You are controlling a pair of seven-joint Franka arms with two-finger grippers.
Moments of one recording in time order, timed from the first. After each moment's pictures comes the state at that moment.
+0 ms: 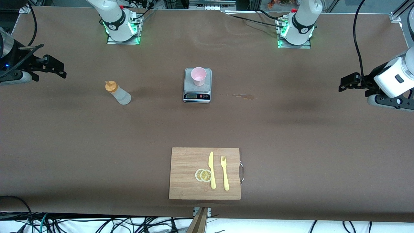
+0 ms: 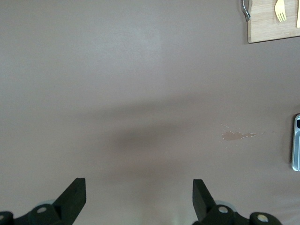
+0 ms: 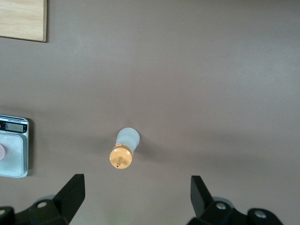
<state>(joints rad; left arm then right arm) -0.16 0.15 0.16 -1.49 -0.07 1.49 0.13 0.02 -0.04 -0.01 -1.70 0.02 1.63 -0.11</state>
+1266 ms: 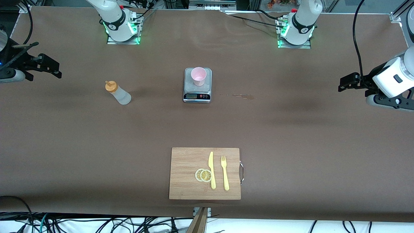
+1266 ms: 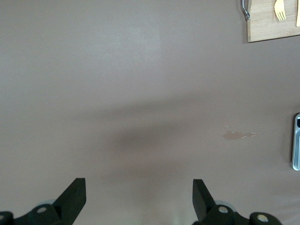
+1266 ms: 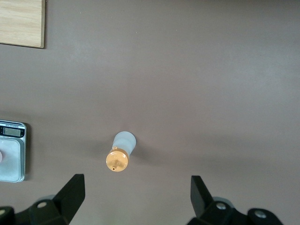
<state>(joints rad) -0.17 0.15 0.16 -1.49 -0.07 1.49 0.13 0.02 -0.04 -0.02 -1.68 0.01 1.63 -0.11</state>
